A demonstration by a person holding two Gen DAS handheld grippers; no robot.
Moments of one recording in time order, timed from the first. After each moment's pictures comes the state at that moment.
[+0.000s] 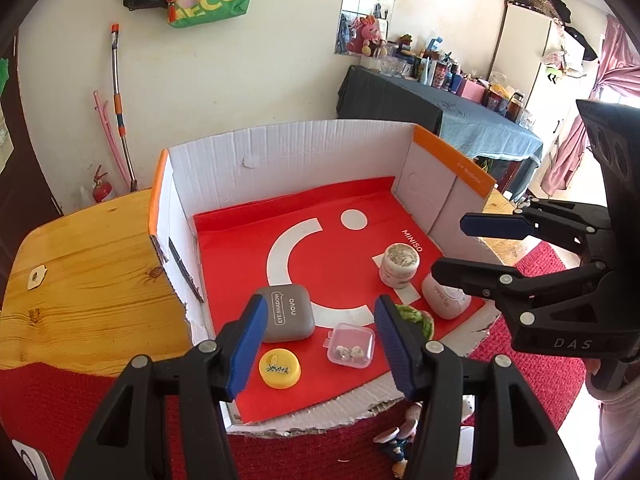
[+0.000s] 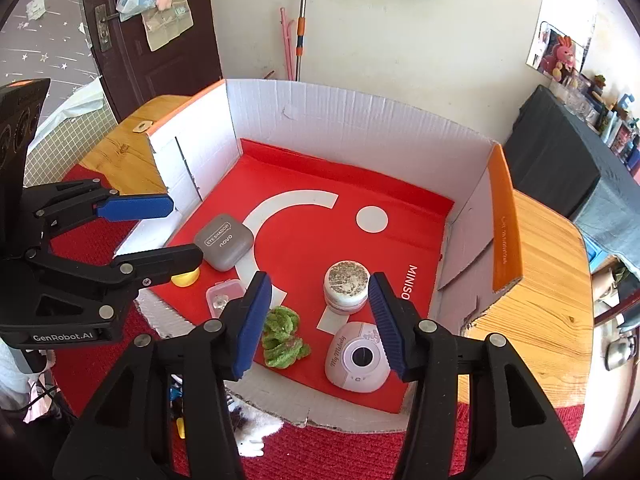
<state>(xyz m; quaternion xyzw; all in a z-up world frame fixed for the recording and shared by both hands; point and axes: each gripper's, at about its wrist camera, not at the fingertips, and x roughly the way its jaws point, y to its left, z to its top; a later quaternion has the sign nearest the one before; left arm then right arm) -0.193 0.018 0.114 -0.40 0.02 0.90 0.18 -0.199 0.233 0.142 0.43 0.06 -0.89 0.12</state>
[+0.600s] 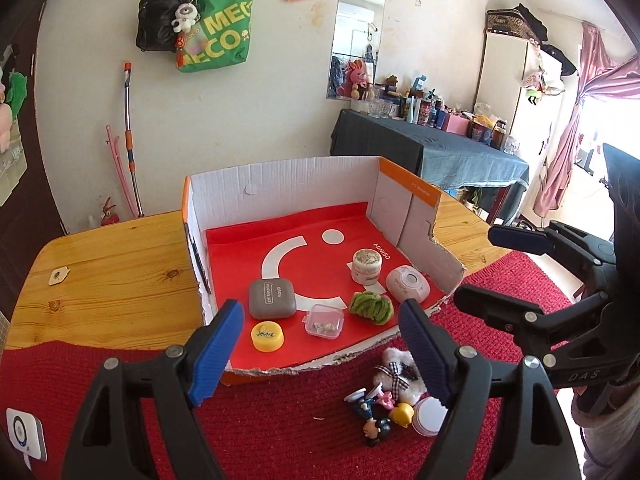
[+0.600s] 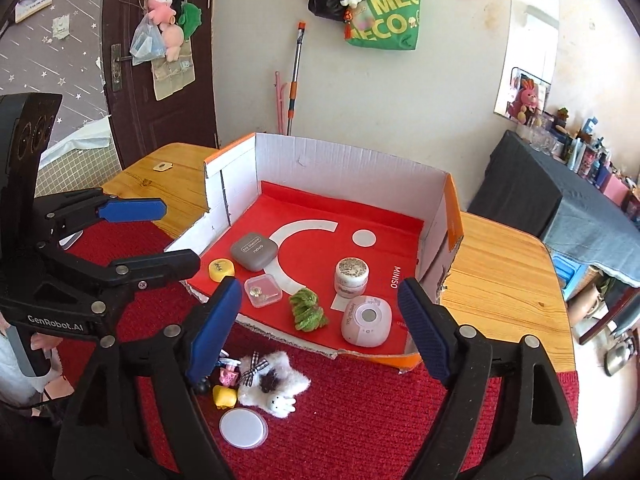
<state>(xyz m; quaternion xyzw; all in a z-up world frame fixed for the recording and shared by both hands) -0.115 0.010 0.132 -0.32 0.01 0.93 0.18 -0.121 0.212 0.148 0.32 0.06 -0.94 0.09</state>
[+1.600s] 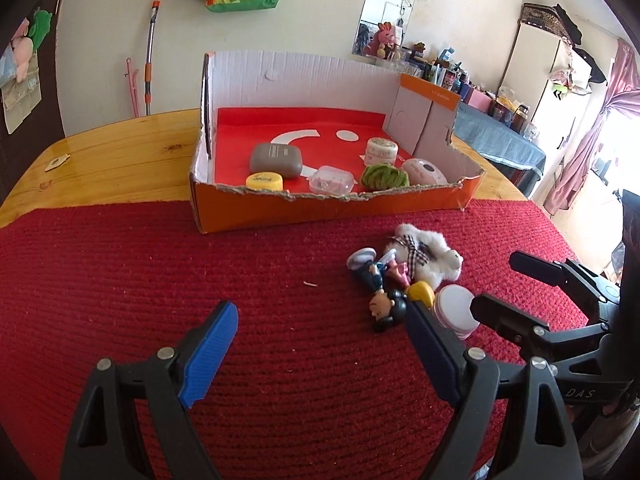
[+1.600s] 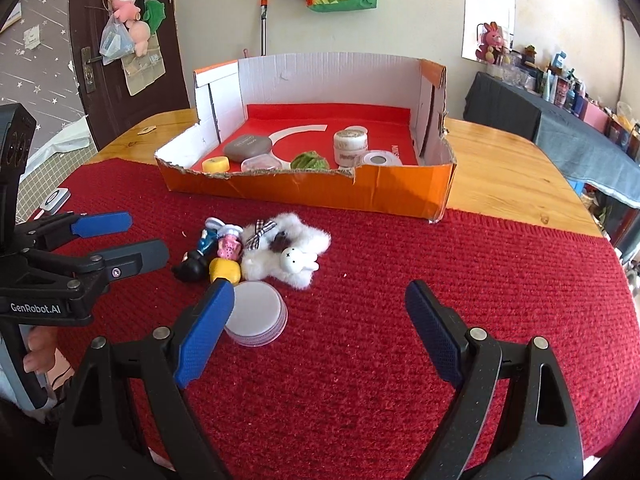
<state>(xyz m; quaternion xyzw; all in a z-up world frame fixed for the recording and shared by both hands) -0.070 0.007 0.036 -0.40 -0.03 0.90 0.15 -0.075 0.200 0.047 0.37 -0.01 -0.93 0.05</state>
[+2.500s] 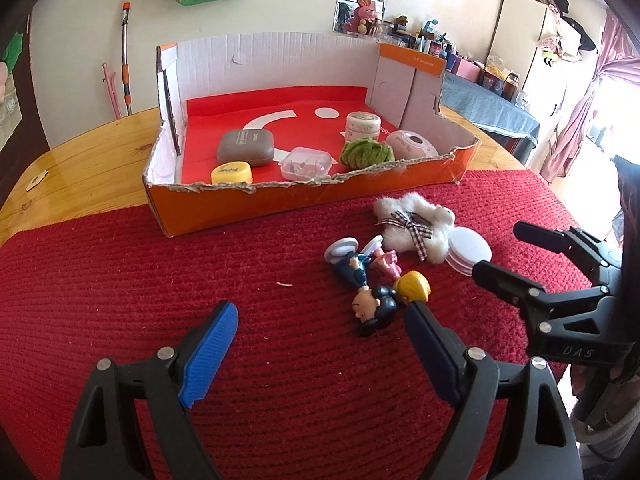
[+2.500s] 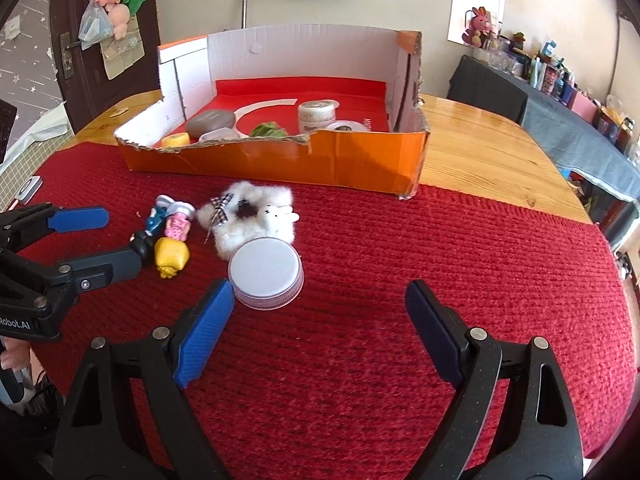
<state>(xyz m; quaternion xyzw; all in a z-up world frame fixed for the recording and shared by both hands) -0.082 0.029 0.031 -0.42 0.02 0.89 0.17 -0.084 0.227 0.037 0.39 0.00 -0.92 0.01</state>
